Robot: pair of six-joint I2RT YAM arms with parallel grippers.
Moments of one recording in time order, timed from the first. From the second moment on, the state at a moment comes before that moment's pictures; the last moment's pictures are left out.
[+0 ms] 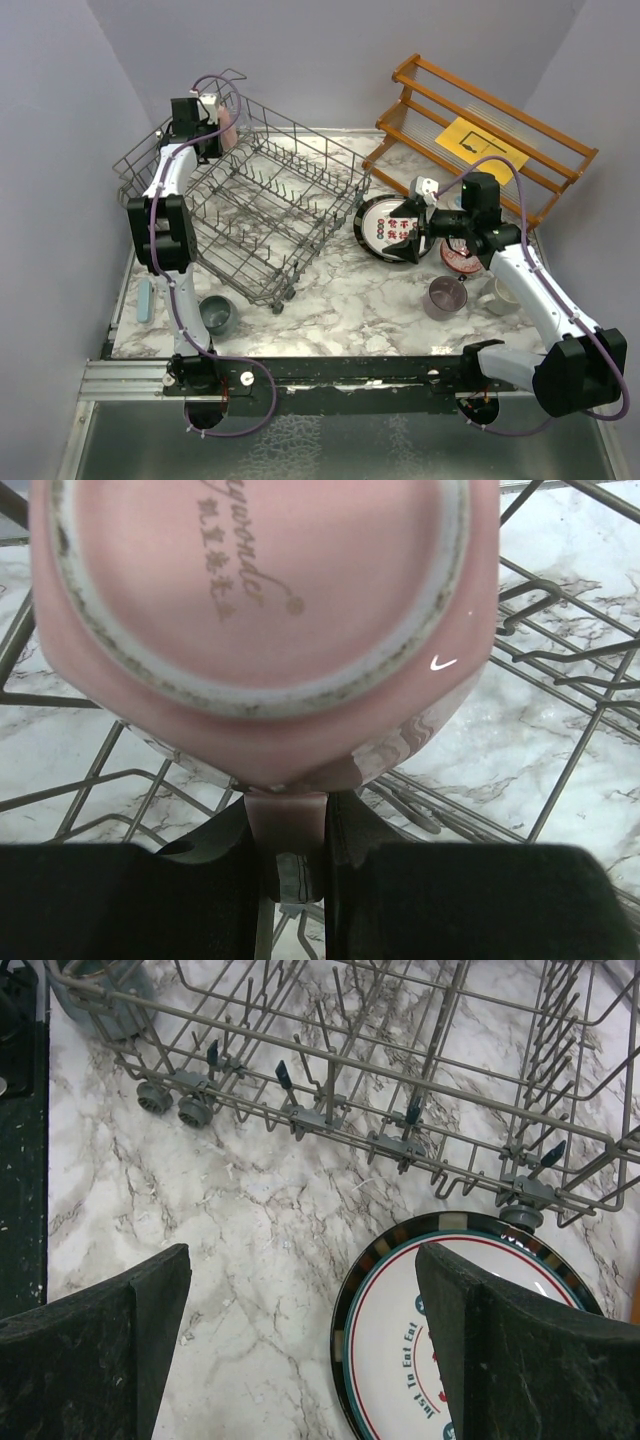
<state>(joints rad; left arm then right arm) 0.09 2.15 1.91 -0.41 0.20 0.08 0.21 1.16 0.90 -0.29 -1.02 -0.55</state>
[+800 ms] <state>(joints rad) 0.11 2.25 1.96 -0.41 0.20 0.09 0.19 1.17 0.90 -0.29 -1.02 -0.56</state>
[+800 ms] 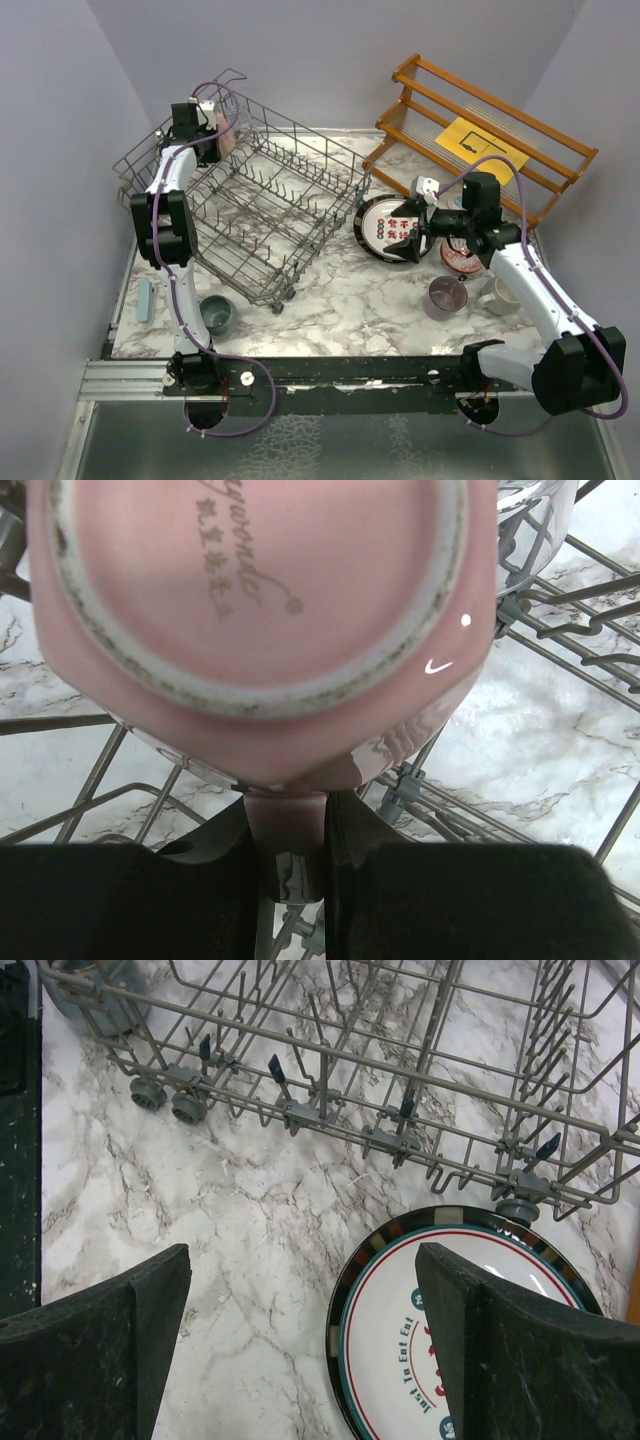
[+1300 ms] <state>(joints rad) 0.10 2.25 1.96 -0.39 0.20 0.06 0.19 1.18 0.90 -0.29 -1.02 -0.56</state>
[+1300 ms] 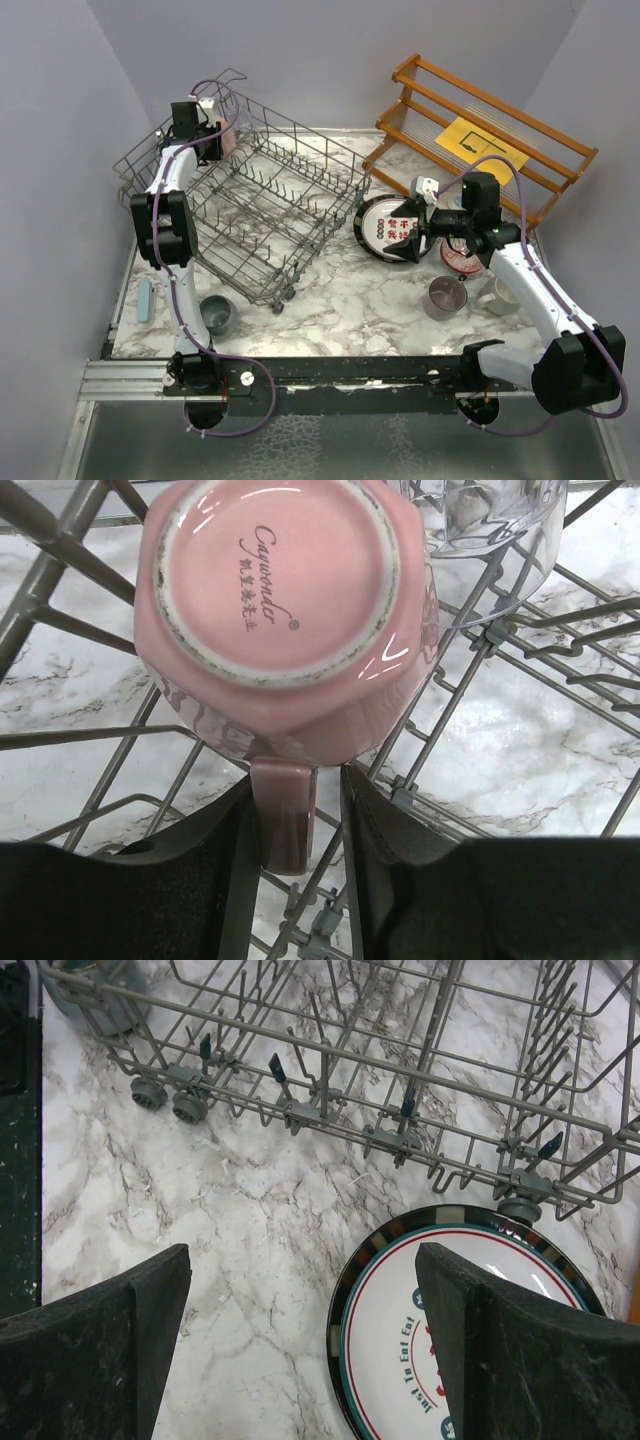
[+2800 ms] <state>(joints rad) -0.08 0.80 0.60 0.36 0.64 -0.85 0.19 1.19 1.06 -0.87 -1.14 -1.02</state>
